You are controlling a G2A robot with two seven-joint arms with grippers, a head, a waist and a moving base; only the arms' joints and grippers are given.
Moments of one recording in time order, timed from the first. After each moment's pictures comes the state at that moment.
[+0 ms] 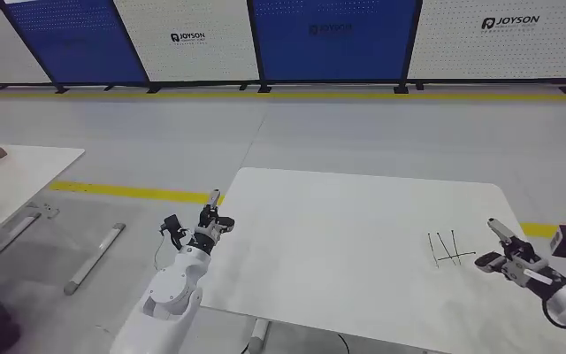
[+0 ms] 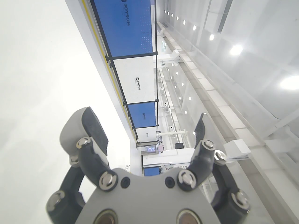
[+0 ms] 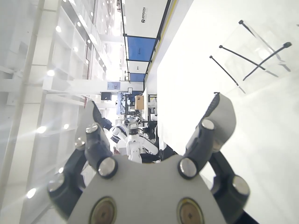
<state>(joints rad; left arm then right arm) 1.73 -1.15 -1.60 -1.80 -0.42 0.00 0.00 -1.51 -1.06 1.80 -1.70 0.25 0.28 0.86</state>
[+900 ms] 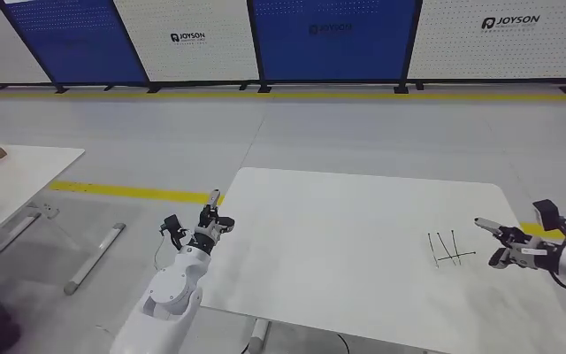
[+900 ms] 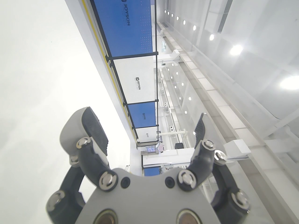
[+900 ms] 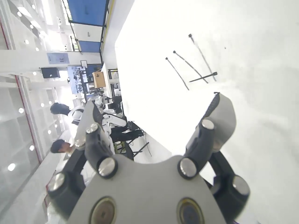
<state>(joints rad) 1.73 -1.15 -1.60 -1.80 -0.42 0.00 0.00 -1.07 -0.98 1.60 -1.23 -0.11 0.23 1.29</state>
